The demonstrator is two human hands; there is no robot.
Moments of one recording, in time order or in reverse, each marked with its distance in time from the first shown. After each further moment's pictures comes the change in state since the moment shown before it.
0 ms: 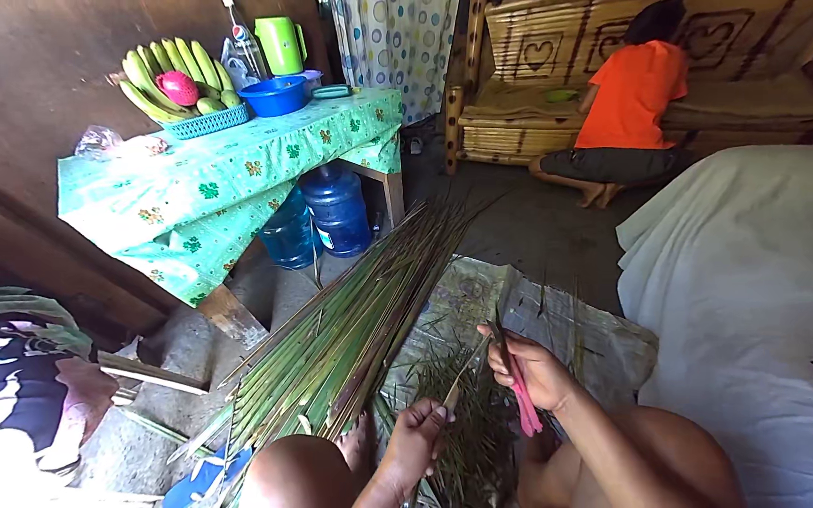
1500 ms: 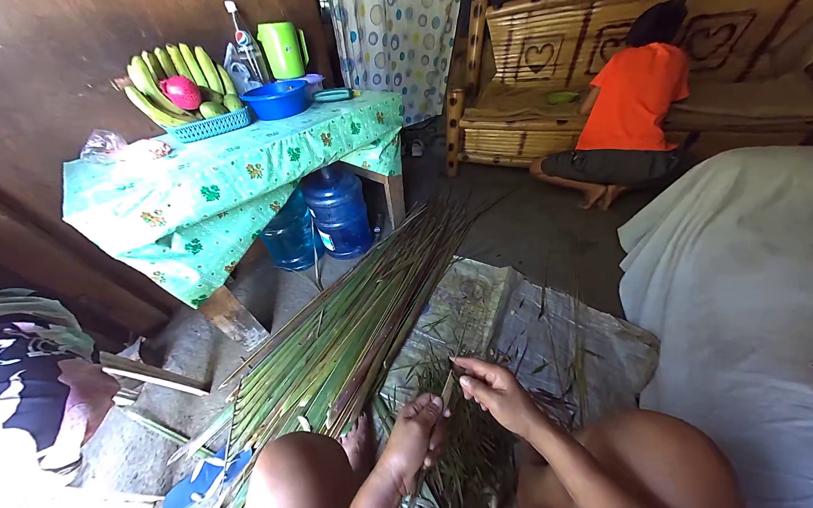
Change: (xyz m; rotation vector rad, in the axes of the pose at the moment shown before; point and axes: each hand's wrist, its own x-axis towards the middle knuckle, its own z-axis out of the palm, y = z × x) left_hand 0.011 0.001 0.004 -0.179 -0.041 -0.062; right_hand -0.012 0.036 0.034 -0.718 0.010 -0.202
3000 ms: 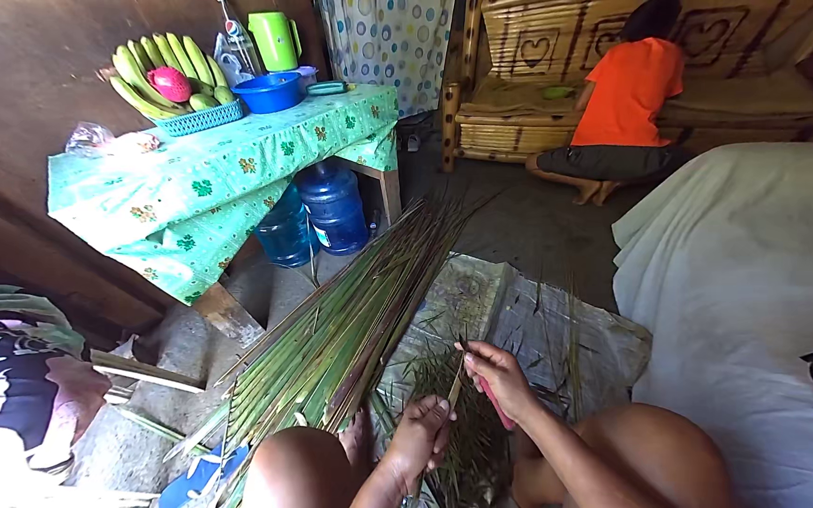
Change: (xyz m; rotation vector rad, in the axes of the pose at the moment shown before) left_hand -0.002 -0.004 0.005 0.029 -0.058 -0.032; right_hand 0.014 0.013 0.000 0.281 0.229 0.074
